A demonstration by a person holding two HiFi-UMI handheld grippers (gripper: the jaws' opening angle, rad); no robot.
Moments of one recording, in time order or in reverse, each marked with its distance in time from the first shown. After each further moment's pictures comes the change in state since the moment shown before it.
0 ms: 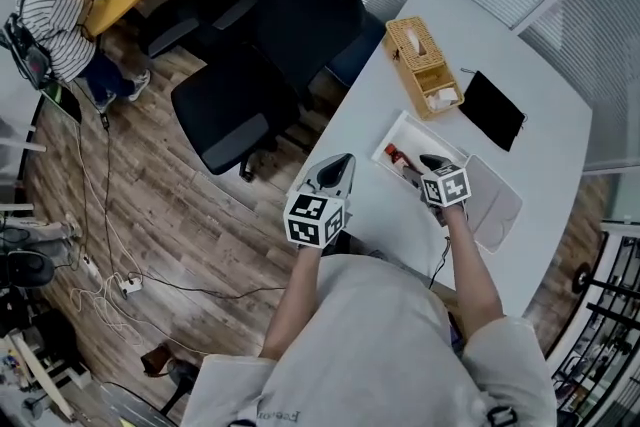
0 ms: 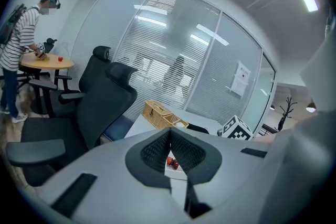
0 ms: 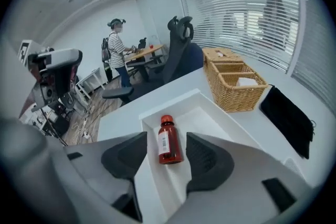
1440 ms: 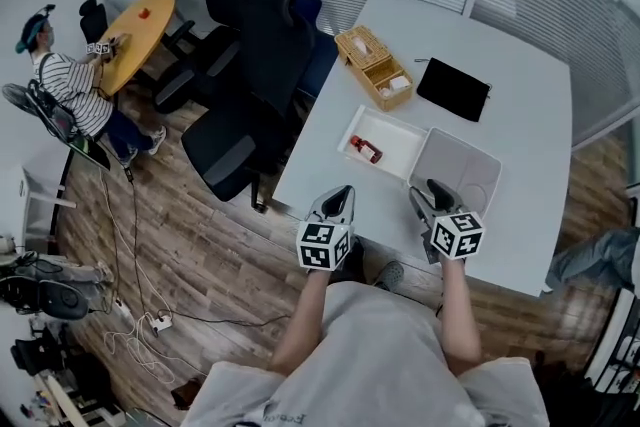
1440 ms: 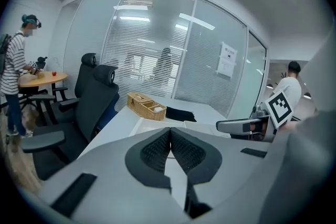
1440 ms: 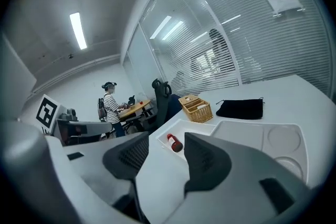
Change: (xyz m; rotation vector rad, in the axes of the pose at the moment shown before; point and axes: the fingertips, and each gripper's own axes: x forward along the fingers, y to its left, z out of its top) left arm -0.032 -0.138 -0.077 0.165 0.074 0.034; right arm -0.194 0.028 -0.079 0.293 -0.612 -0.063
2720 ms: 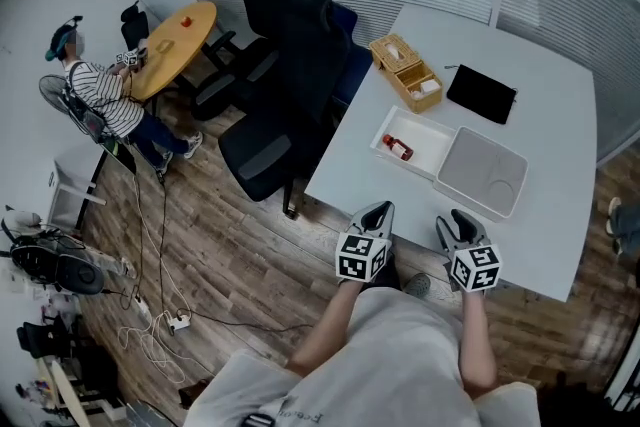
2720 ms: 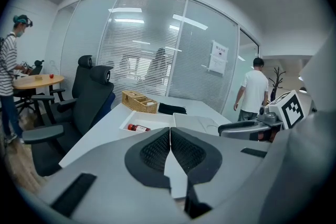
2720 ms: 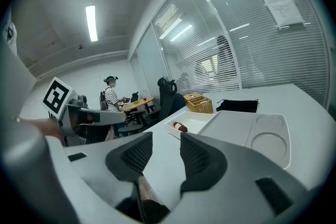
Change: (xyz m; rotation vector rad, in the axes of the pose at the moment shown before) left arm -0.032 -0.044 -0.045 0.040 -0.013 -0.029; right arm -0.060 0.040 -0.061 -0.111 -0.014 -0.005
